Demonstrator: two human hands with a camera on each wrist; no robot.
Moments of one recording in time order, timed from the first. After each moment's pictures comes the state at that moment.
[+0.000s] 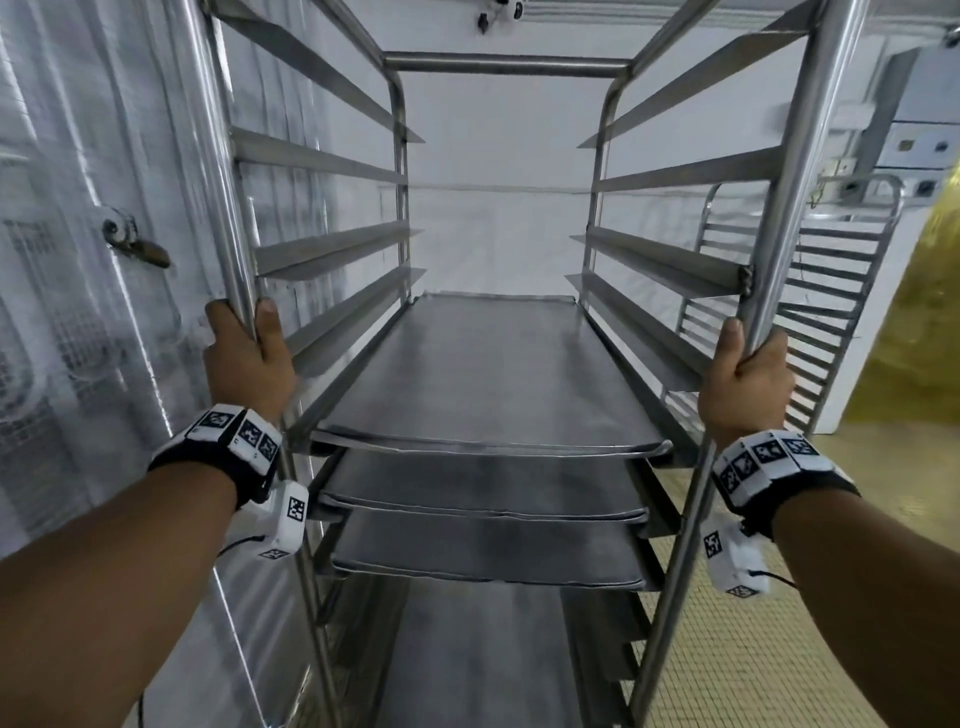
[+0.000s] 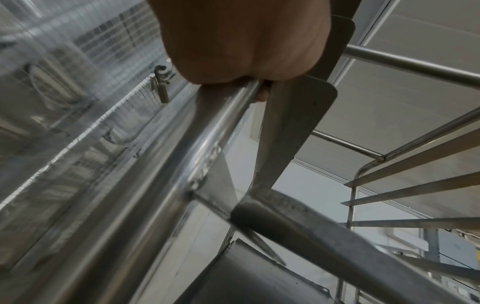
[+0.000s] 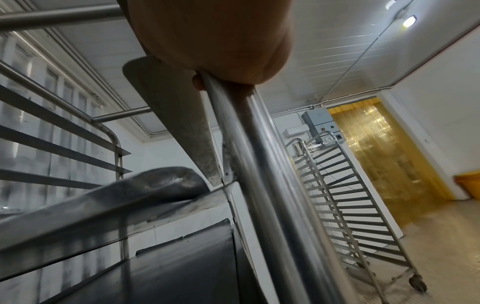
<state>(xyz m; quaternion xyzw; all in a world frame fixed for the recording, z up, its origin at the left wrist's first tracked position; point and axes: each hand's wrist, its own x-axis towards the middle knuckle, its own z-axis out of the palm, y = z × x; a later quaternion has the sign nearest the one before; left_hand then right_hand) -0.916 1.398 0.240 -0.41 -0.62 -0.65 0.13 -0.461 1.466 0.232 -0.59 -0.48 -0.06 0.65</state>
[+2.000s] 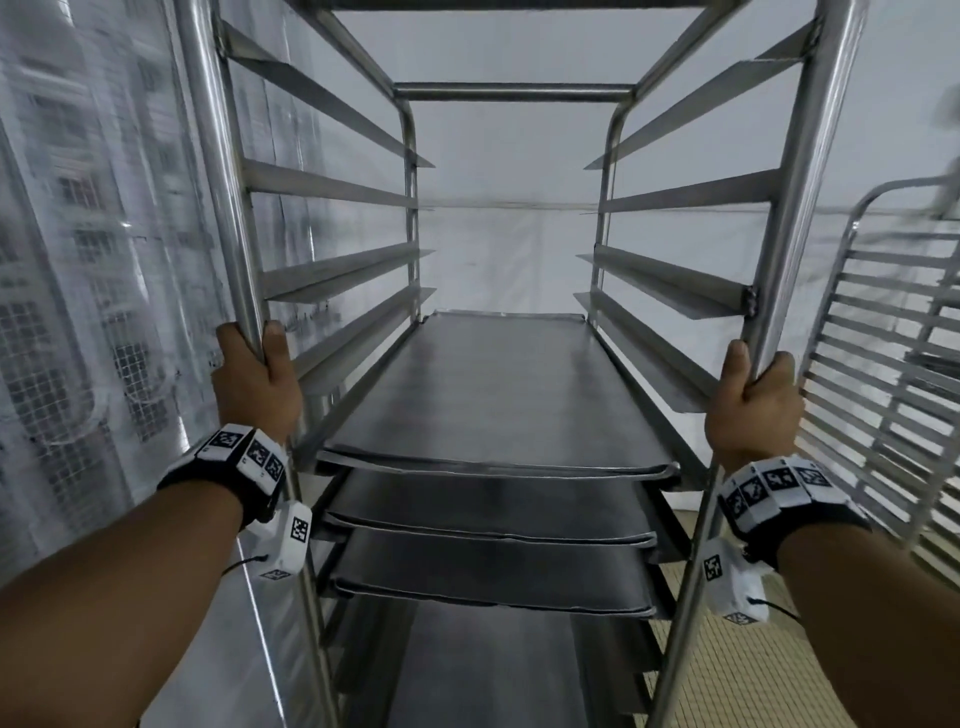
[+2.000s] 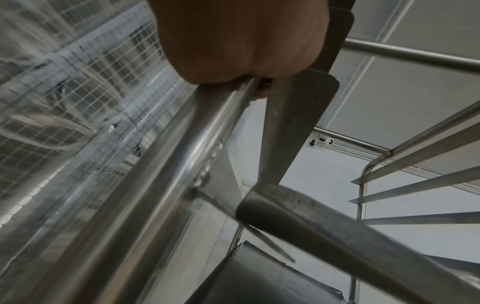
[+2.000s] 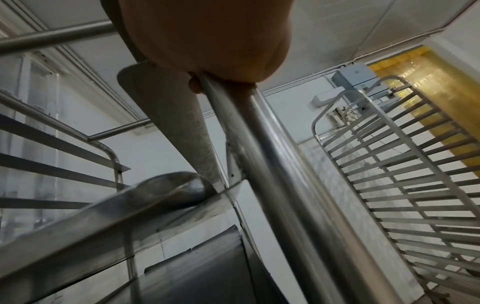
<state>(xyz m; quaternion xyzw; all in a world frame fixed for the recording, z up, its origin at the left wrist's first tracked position) -1.040 1.903 0.242 -0.39 -0.63 -0.66 0.12 -0.586 1.992 0.242 -0.56 -0.51 0.01 0.66</state>
